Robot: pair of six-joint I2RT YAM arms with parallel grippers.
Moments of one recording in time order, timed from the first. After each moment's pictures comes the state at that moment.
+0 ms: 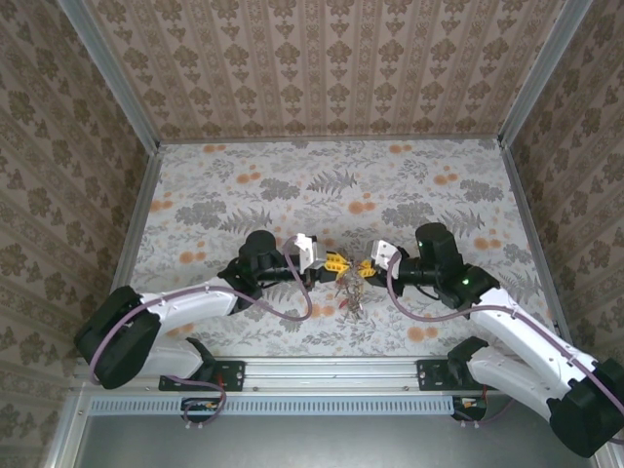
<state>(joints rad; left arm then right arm) -0.84 1.30 0.53 0.67 0.74 0.12 0.49 0.90 0.62 -0.31 -0.59 -0.53</state>
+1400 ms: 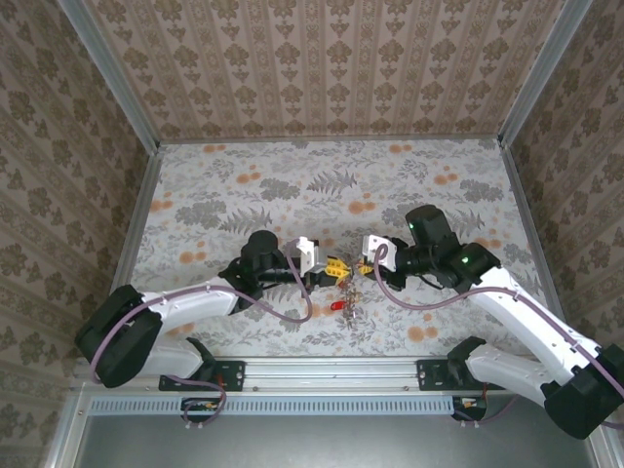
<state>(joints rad) -0.85 1.32 0.53 0.65 0.79 0.14 0.53 1.01 0.88 -0.64 -0.55 -0.72</state>
